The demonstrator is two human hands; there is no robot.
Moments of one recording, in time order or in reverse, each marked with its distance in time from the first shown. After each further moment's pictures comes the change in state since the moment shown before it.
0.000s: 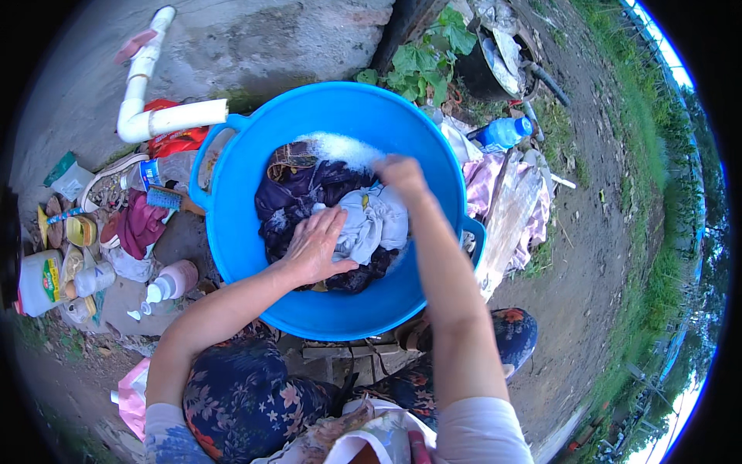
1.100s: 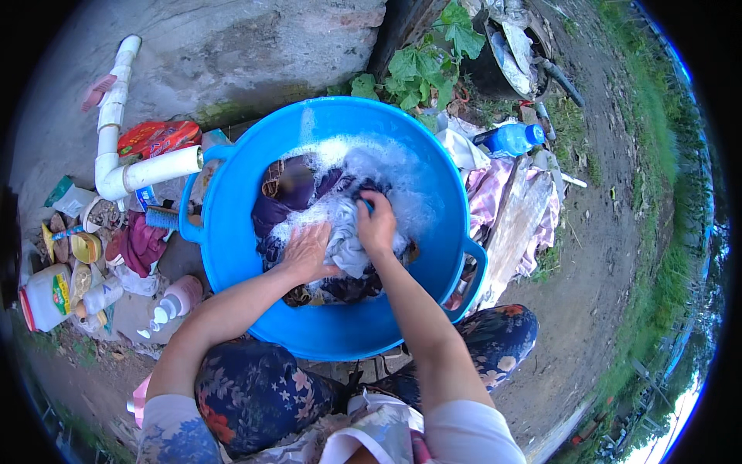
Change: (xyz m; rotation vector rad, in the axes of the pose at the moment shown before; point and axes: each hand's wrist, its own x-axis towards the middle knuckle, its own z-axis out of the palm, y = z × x) left_hand 0.030 -0.035 0.014 0.049 -0.400 -0.308; right_hand 0.003 0.065 0.100 0.297 0.467 -0.388
